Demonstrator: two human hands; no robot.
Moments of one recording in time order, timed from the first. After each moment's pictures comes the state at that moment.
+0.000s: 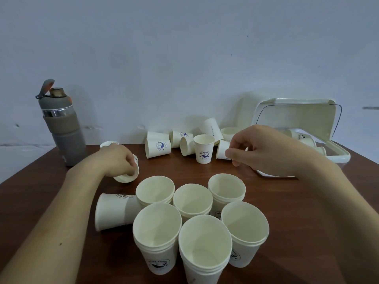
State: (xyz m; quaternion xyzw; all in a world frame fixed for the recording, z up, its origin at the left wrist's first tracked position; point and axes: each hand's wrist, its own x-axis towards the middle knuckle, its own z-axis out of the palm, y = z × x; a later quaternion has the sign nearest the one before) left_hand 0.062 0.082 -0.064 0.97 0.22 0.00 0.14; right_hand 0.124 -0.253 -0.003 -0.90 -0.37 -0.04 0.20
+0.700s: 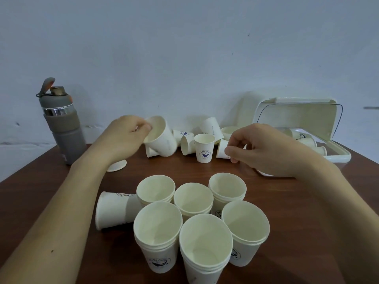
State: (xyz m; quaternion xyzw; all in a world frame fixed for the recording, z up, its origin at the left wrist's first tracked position) left_hand 0.052 0.037 -0.022 0.93 0.13 0.24 0.24; right_hand 0.123 -0.250 -0.004 -0.90 -0.38 -0.05 0.21
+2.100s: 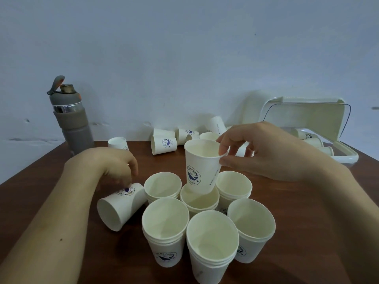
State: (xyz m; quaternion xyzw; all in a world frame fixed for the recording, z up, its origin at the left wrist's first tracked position) left_hand 0.035 0.085 -0.050 0.95 0.25 -0.16 0.13; right_hand 0.099 -0.245 0.002 -0.84 -0.48 -0.05 0.24
